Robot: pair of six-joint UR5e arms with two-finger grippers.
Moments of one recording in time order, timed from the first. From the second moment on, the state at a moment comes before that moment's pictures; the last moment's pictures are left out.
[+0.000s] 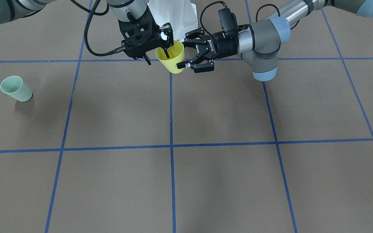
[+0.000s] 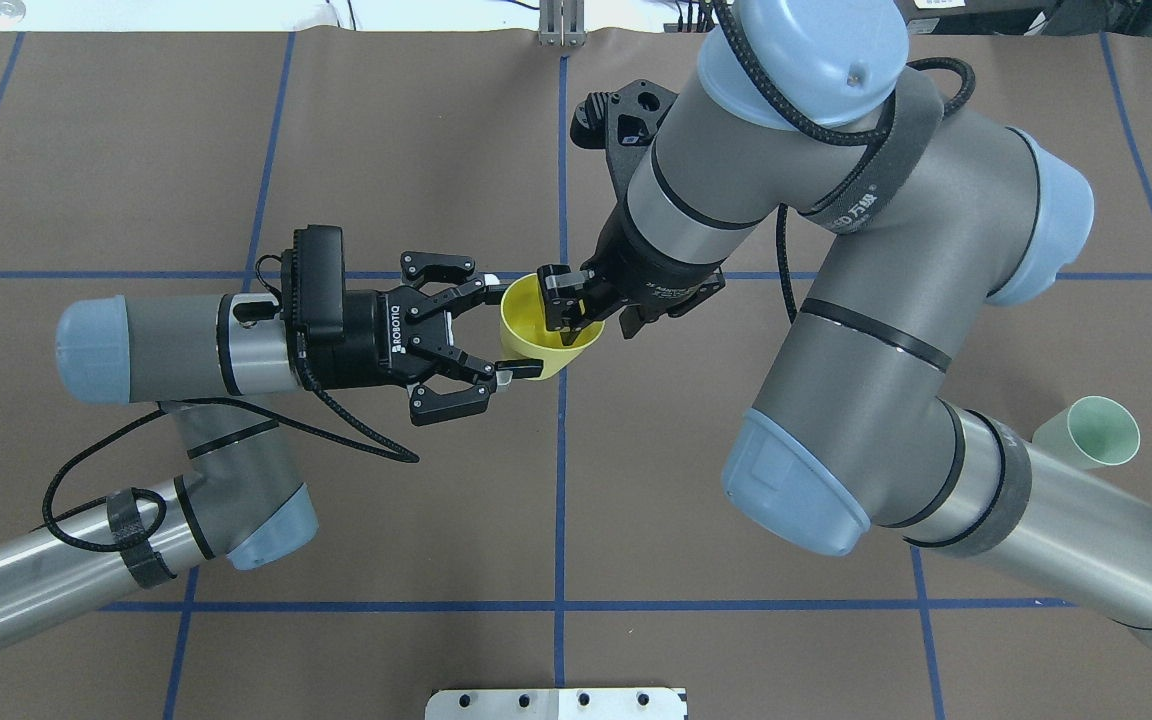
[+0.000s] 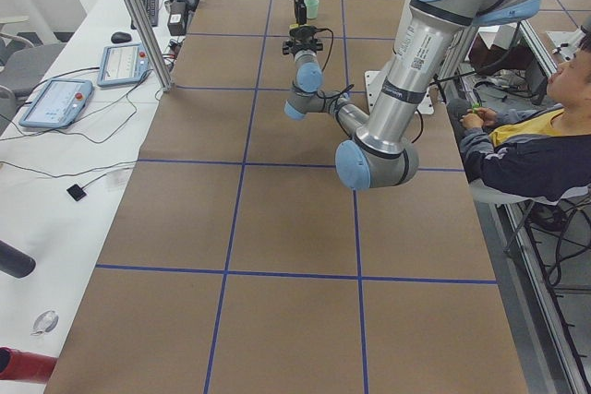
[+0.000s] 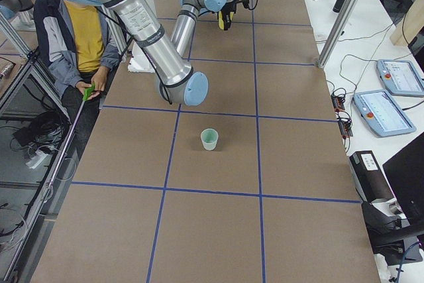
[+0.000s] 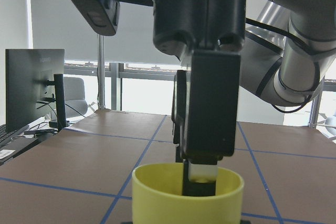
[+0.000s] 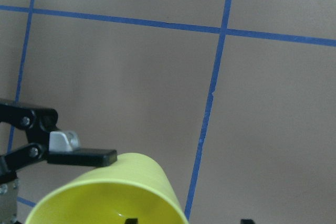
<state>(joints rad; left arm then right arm) -0.56 -2.10 -1.48 -3.34 -1.88 -0.37 0.65 -0.80 1.94 -1.77 2.11 0.97</state>
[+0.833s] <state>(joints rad) -0.55 -2.10 -1.48 -3.34 -1.88 -0.37 0.66 -0.79 1.95 -1.77 2.06 0.97</state>
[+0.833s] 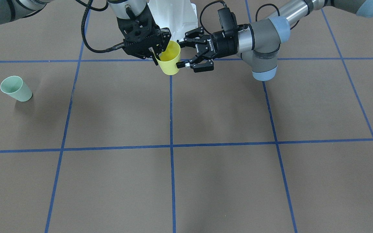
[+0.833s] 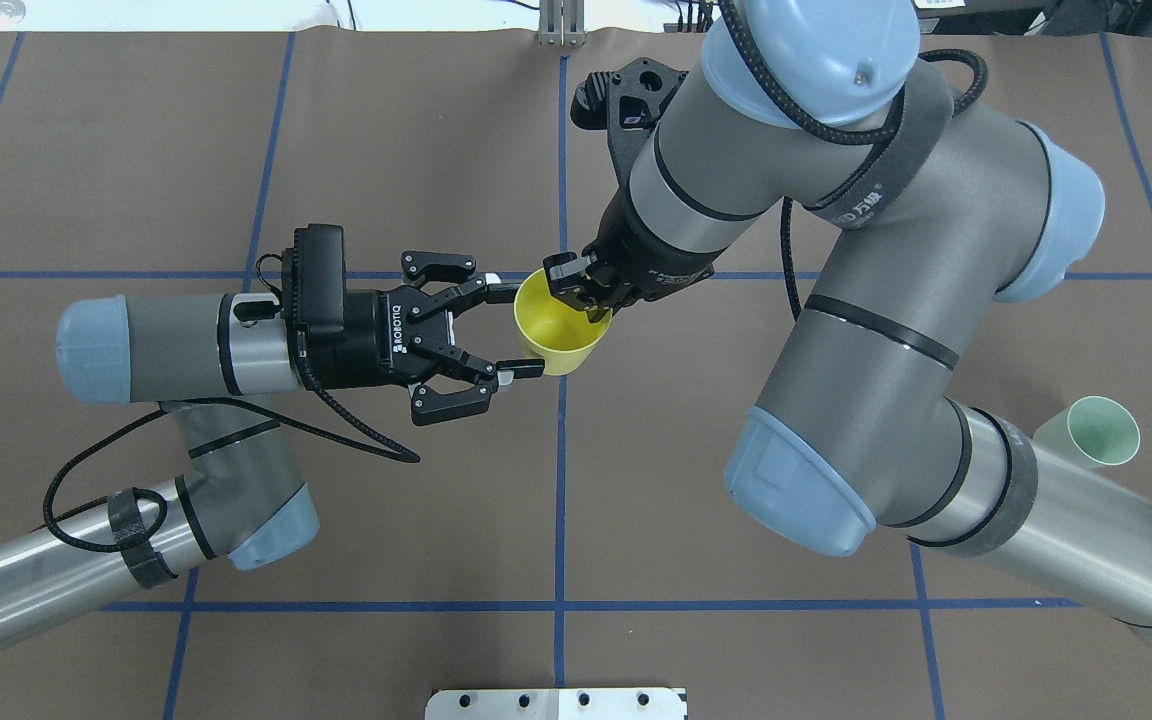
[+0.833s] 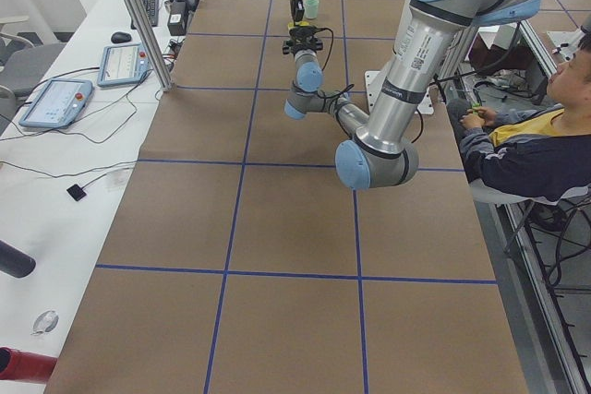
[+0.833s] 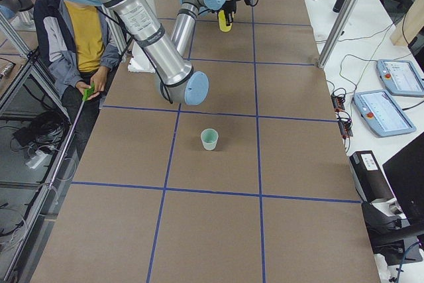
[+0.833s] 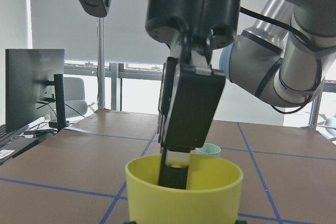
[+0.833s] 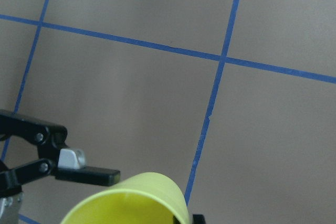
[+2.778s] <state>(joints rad) -1.04 -1.87 -1.57 -2.26 -1.98 -0.27 1.01 -1.06 2.02 -1.78 2.07 0.95</state>
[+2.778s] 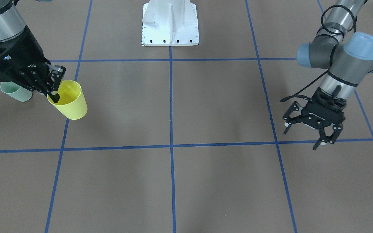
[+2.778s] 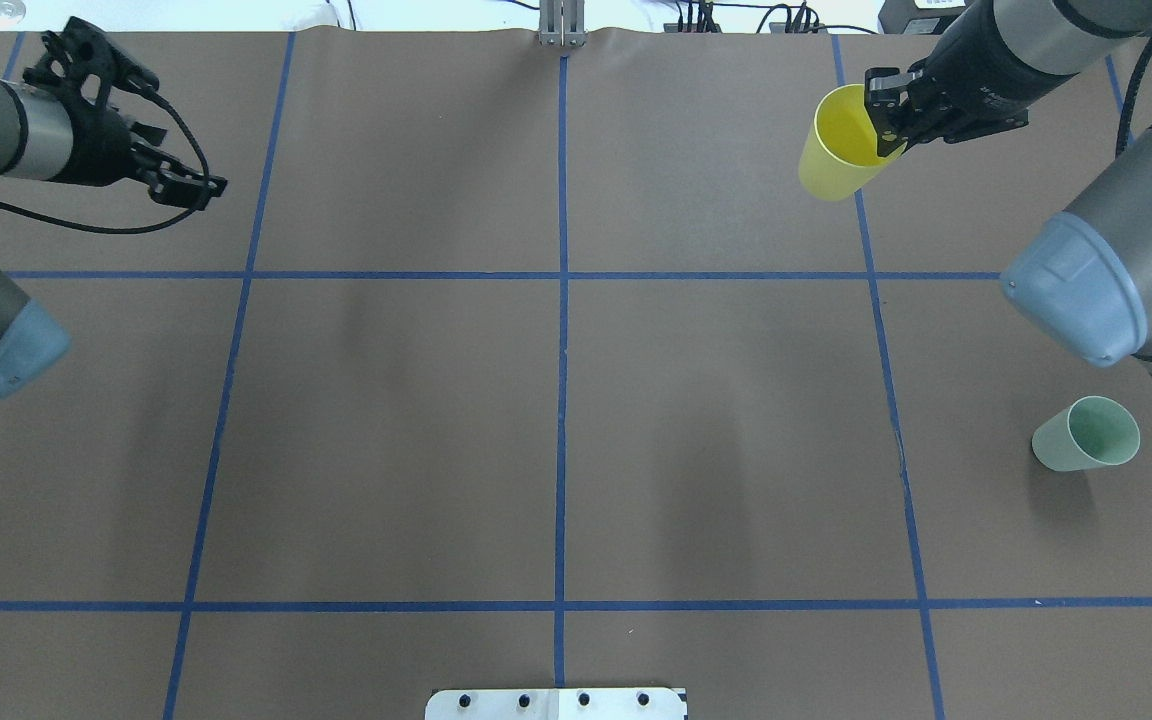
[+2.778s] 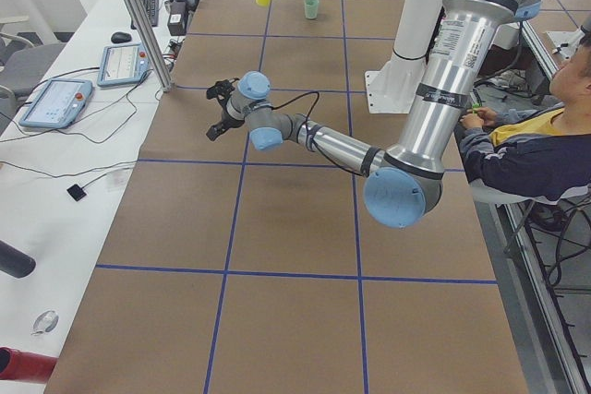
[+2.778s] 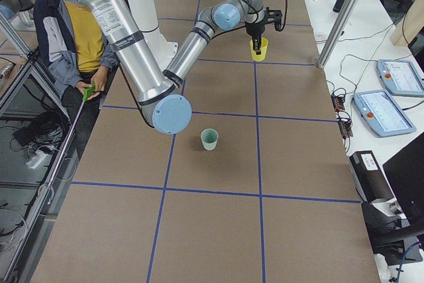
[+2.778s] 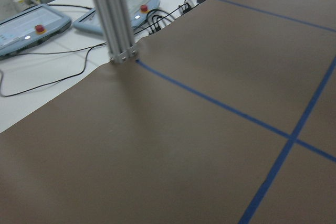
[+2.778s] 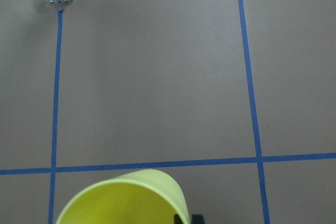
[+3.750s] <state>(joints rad) -1.52 -1.69 -1.54 -1.75 -2.23 0.13 1.12 -1.27 2.13 -1.77 2.18 0.67</state>
